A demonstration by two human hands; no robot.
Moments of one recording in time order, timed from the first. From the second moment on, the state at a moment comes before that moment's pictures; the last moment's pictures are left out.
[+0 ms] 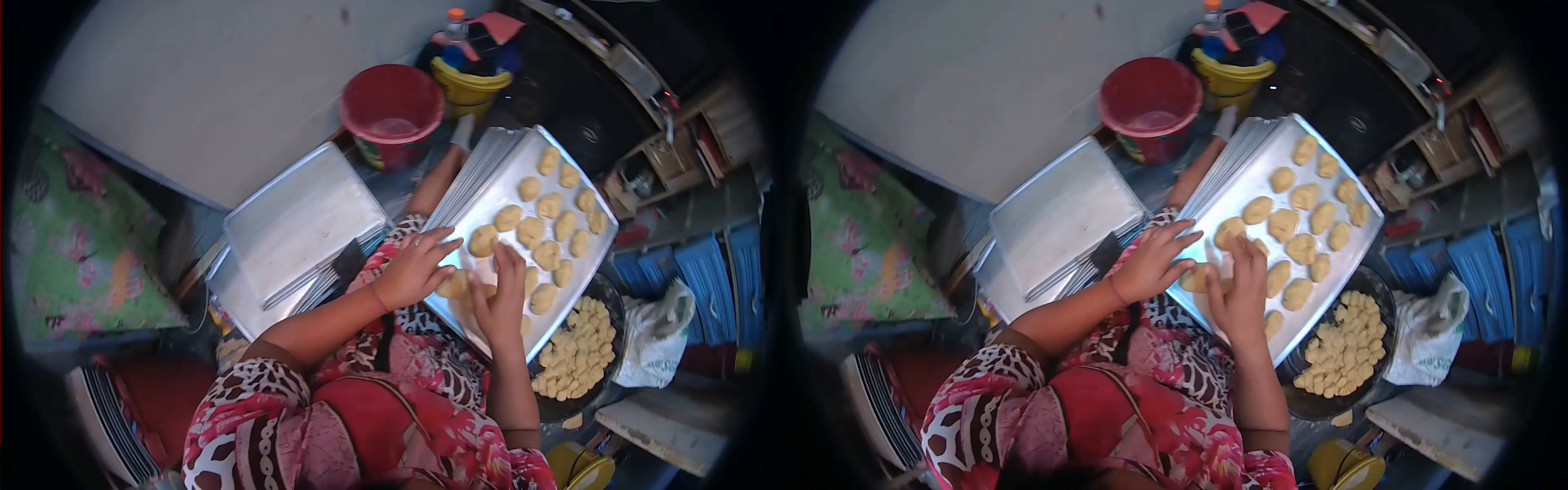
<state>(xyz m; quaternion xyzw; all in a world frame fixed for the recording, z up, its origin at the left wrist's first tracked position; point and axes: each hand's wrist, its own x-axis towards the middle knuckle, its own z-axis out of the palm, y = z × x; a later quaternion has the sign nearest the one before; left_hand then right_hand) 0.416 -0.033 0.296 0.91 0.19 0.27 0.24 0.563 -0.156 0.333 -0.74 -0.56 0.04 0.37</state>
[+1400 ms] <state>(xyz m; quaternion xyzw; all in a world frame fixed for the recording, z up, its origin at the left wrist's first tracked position) 0.176 -0.048 0.001 0.68 0.46 0.00 0.57 0.408 0.009 0.153 -0.67 -0.67 0.33 0.01</state>
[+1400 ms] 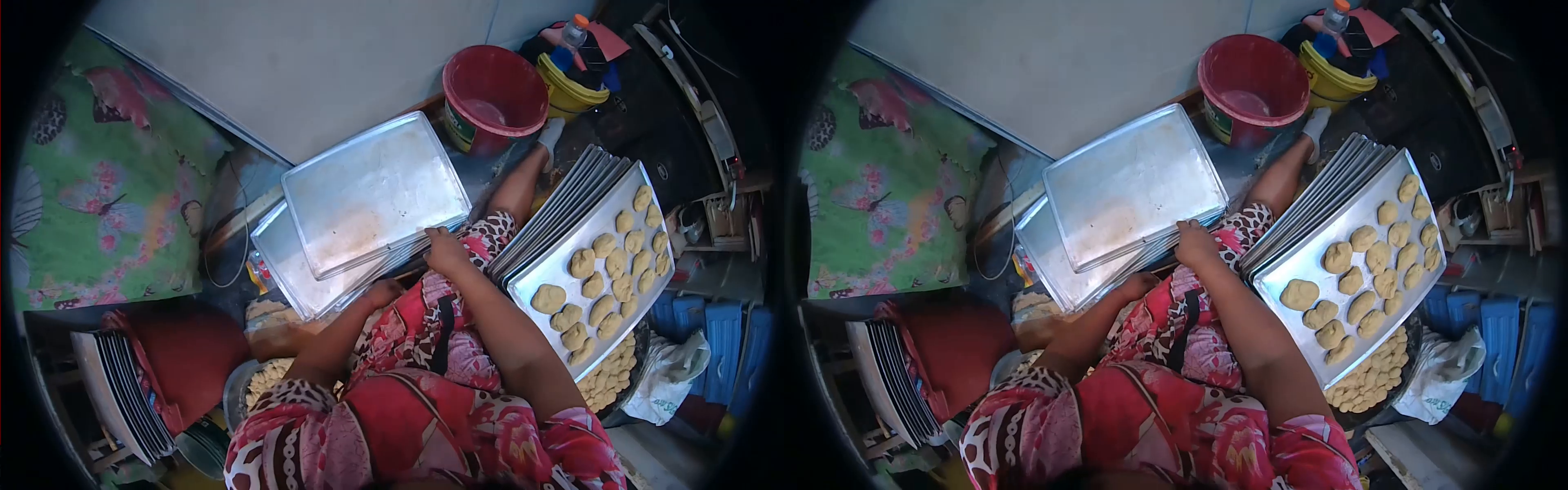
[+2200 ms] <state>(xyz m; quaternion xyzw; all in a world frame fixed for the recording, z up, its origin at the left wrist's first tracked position) 0.207 -0.079 -0.059 0.54 0.63 0.18 0.52 0.425 -0.020 0.169 -0.62 -0.71 0.32 0.07</state>
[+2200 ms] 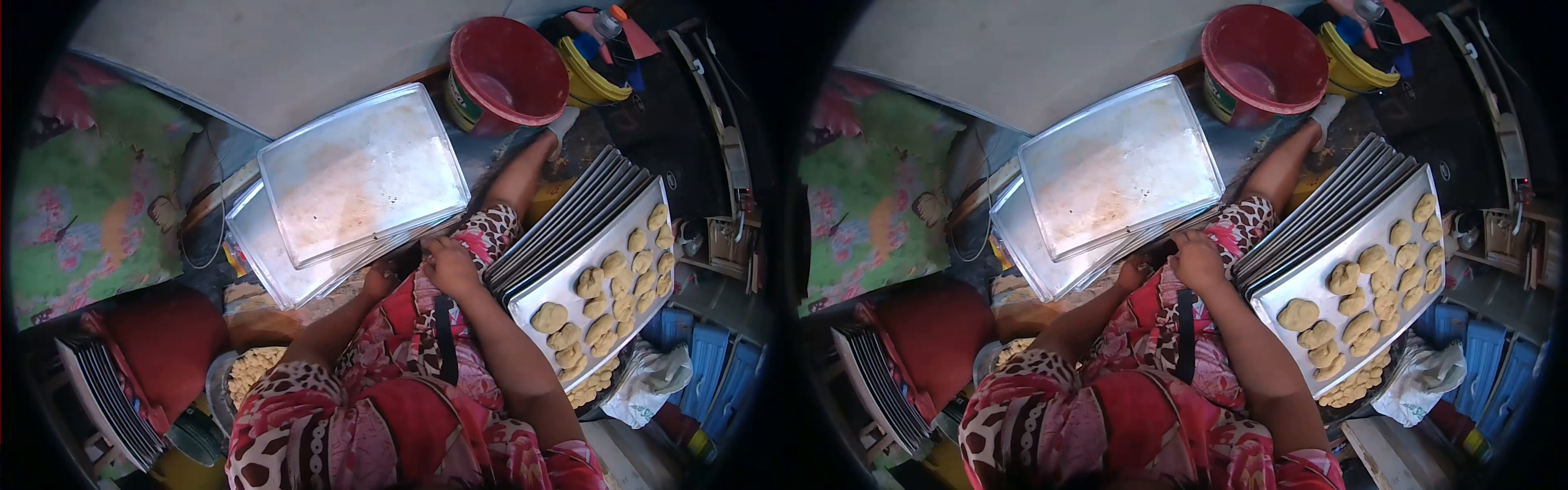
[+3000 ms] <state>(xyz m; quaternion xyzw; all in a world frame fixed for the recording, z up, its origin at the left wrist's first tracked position) 0.067 -0.005 0.121 0.66 0.69 0.16 0.26 0.405 -0.001 0.228 -0.30 -0.13 0.84 0.43</state>
